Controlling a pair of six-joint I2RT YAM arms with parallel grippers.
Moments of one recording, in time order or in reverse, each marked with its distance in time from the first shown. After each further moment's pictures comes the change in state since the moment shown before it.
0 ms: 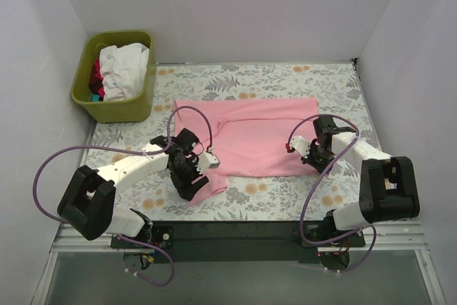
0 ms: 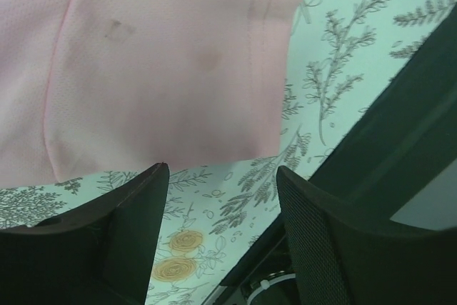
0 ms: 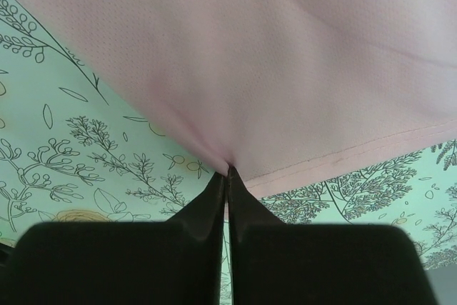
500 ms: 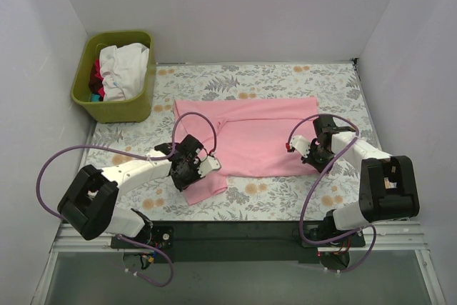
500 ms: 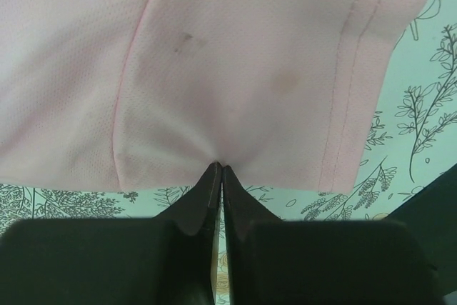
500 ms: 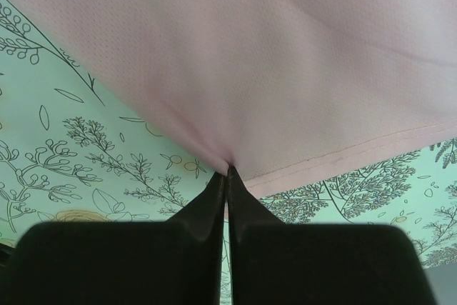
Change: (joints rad) left arm -0.069 0.008 -0.098 0.202 -0.232 0.027; right arm 0.000 0.007 0.006 0.000 0.005 0.010
